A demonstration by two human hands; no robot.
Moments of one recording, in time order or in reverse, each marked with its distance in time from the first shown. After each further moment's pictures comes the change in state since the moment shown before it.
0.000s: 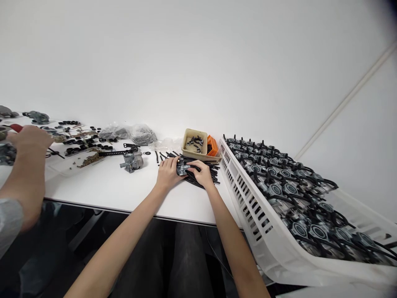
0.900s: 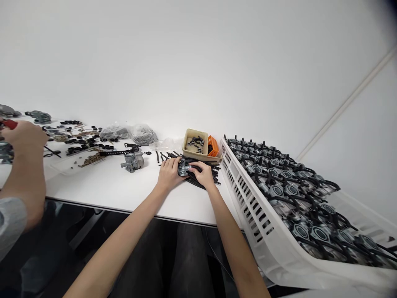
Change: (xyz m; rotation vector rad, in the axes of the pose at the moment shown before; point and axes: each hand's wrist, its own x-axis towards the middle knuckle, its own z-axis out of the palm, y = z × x) left_hand 0.001 0.003 -0.001 0.011 0.015 0.035; right_hand -0.002 0.003 -0.001 -0.090 0.027 0.026
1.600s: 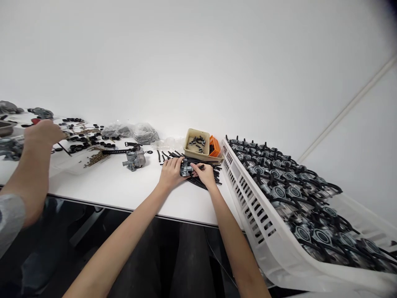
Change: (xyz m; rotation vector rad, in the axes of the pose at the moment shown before) left_hand -0.001 0.000 0.002 -0.015 -0.003 0.014; right_hand 0.002 0.004 0.008 0.239 0.021 0.419
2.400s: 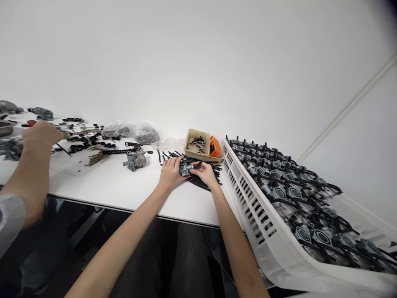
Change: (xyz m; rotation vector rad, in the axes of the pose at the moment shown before) left_hand 0.000 -0.001 -0.001 -0.011 0.007 -0.055; right_hand 0.002 -0.006 -0.006 0.208 -0.148 0.018
